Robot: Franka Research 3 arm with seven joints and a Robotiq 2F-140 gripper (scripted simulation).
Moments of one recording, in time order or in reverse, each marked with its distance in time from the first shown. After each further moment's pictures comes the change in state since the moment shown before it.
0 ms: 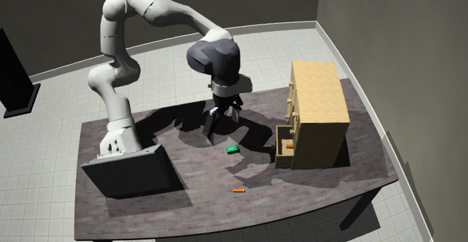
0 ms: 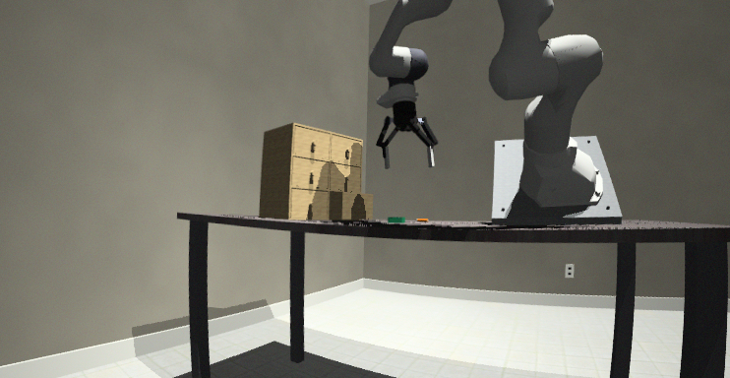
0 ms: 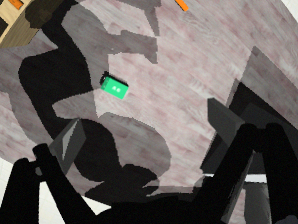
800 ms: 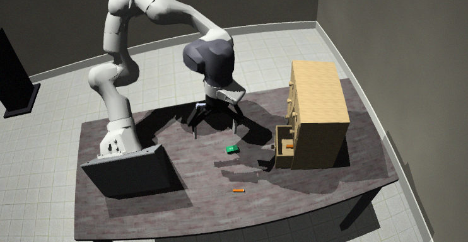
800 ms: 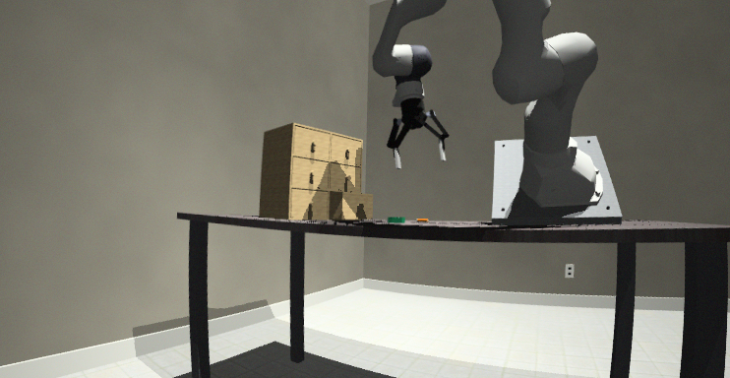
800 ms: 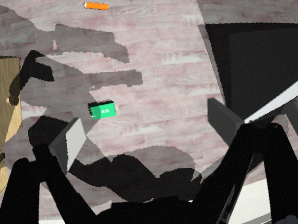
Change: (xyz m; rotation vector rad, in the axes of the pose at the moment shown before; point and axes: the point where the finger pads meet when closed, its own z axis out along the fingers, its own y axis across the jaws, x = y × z) arm -0.014 0.031 -0.006 -0.035 -0.011 0.664
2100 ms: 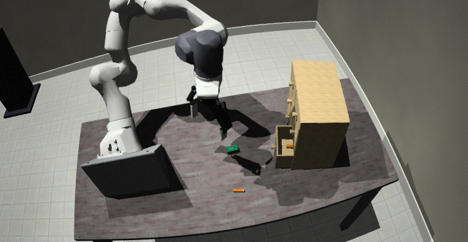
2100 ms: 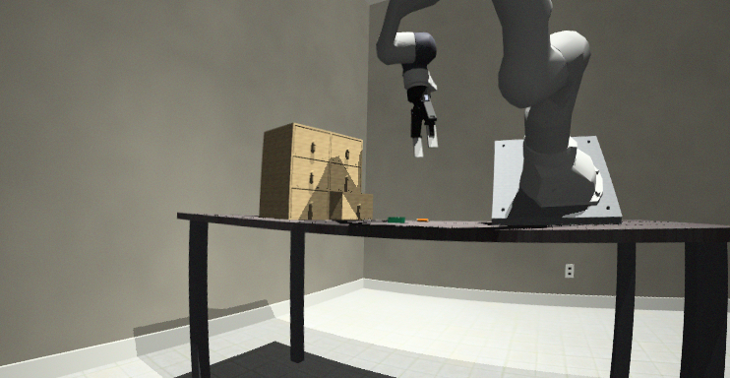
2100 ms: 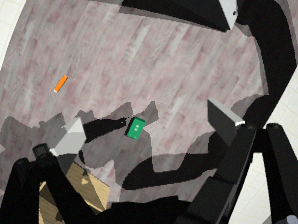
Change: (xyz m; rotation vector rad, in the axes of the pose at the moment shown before) arm -0.008 0.023 -0.034 0.035 -0.015 0.994
